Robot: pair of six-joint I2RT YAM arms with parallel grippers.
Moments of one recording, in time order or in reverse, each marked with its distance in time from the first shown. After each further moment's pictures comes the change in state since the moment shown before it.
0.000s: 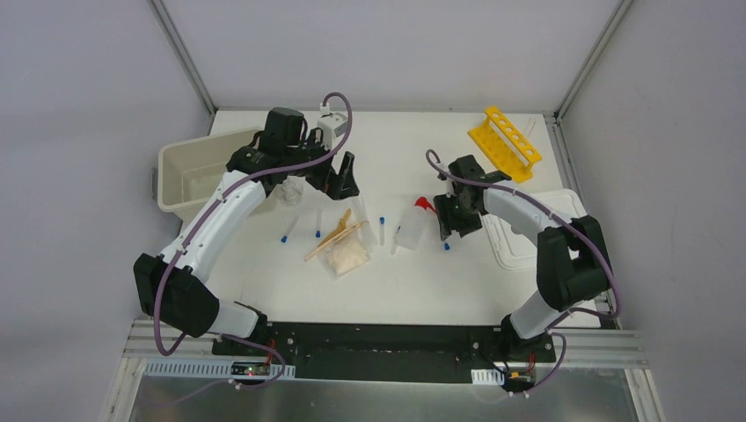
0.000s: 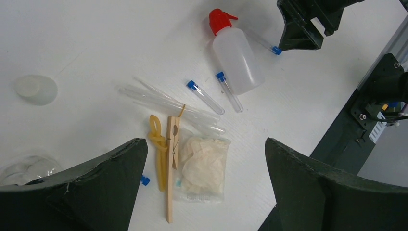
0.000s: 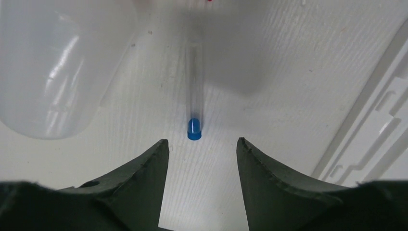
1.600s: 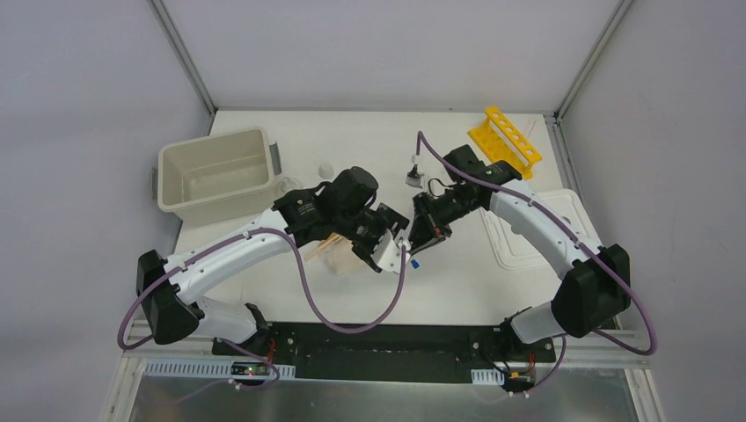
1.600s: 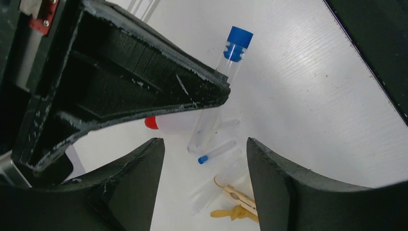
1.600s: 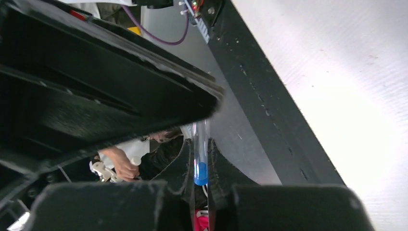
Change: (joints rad) left arm -0.559 -0.067 -0.103 -0.055 -0.052 1.104; right arm 0.130 -0.134 0.176 -0.279 -0.912 0.073
